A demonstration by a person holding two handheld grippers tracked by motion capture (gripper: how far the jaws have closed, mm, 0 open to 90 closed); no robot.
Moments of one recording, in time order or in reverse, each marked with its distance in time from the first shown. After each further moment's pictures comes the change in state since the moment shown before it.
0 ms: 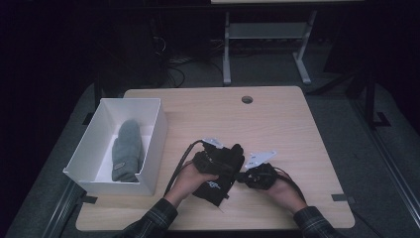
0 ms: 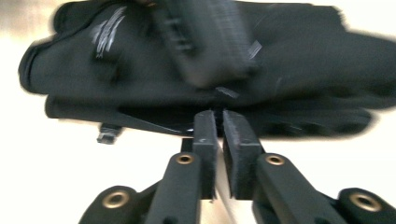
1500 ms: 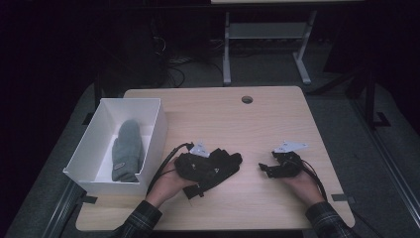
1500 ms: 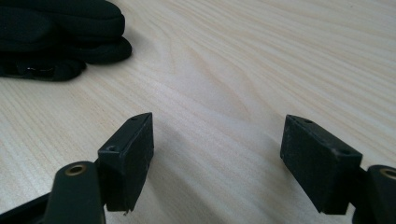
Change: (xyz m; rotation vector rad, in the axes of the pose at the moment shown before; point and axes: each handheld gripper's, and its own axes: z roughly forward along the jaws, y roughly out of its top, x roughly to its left) left arm -0.008 -0.023 -0.048 0.074 0.257 0.251; right arm -0.065 -0.045 -0.032 -0.040 -0.314 0.231
